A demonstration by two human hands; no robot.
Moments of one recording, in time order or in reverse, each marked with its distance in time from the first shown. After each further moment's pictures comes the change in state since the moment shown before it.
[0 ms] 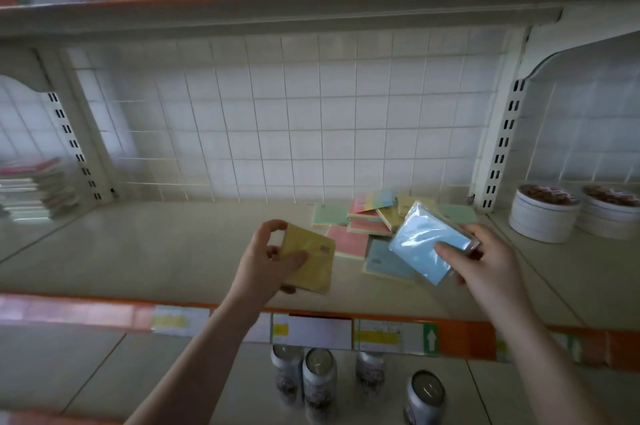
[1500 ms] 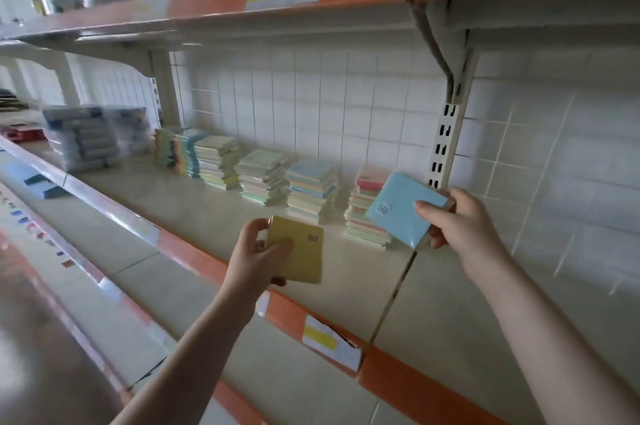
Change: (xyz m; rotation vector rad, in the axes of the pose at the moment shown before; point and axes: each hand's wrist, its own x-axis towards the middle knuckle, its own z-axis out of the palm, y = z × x) left_hand 0.087 -0.131 -0.597 -0.161 0.593 -0.033; right_hand -0.033 -0.266 0.645 0.270 -0.502 -0.042
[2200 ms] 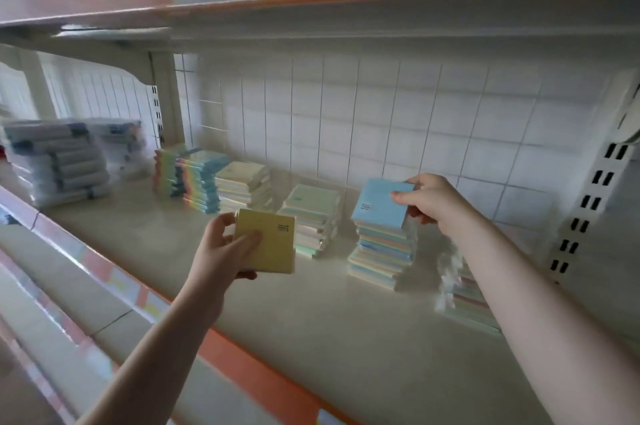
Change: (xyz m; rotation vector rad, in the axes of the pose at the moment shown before) left_hand 0.208 -0.005 -0.125 -0.062 0.033 0.010; right_hand 0.172 -0.020 0.192 -0.288 -0.137 0.160
